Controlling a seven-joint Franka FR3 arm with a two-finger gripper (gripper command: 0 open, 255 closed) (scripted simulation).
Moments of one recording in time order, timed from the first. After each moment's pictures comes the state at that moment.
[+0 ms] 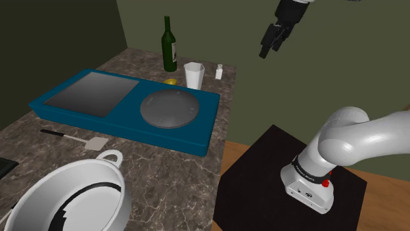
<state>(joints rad) 0.02 -0.81 0.04 -2.26 0.00 1.60 0.02</state>
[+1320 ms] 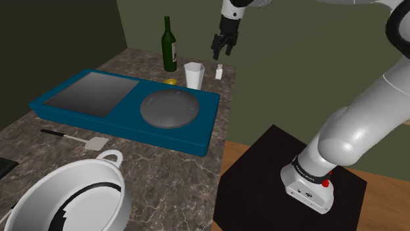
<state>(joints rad) 0.02 -0.12 -0.04 -1.91 0.06 1.85 -0.10</state>
